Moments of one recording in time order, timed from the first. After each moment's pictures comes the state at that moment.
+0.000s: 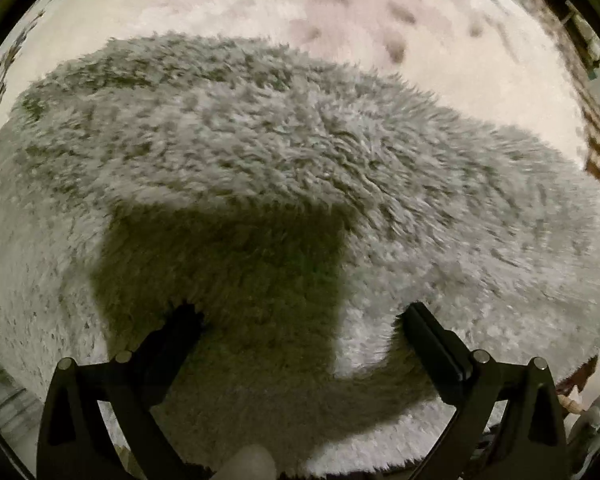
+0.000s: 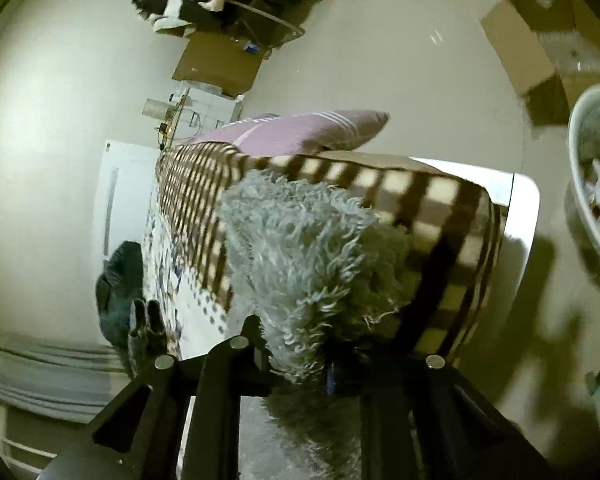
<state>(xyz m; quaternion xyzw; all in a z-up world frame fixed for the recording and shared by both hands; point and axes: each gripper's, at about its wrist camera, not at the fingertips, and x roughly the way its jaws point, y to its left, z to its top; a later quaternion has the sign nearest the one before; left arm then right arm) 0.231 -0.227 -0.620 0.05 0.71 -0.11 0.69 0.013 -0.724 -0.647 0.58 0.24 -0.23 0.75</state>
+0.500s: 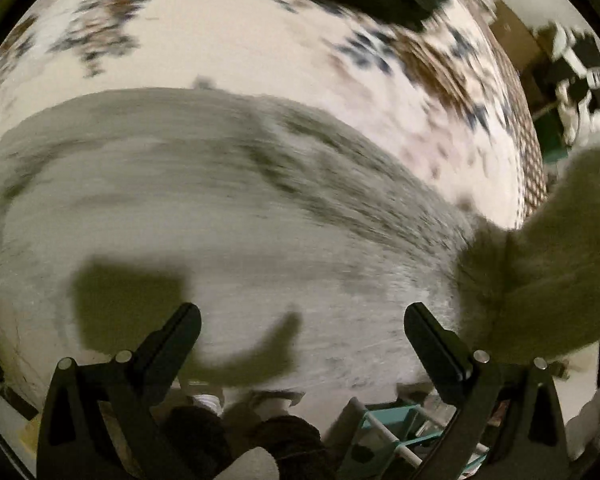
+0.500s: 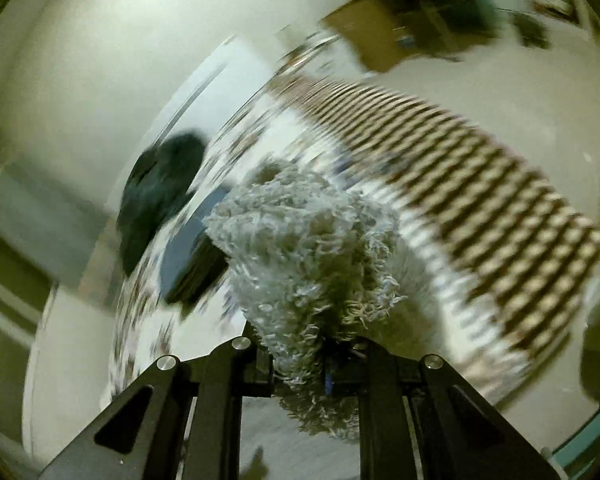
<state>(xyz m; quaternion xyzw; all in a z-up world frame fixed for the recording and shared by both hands) 0.227 -0.061 -0.525 -0.09 0.67 -0.11 0.73 0.116 -0.478 -0.486 0.35 0.32 -0.06 0.88</state>
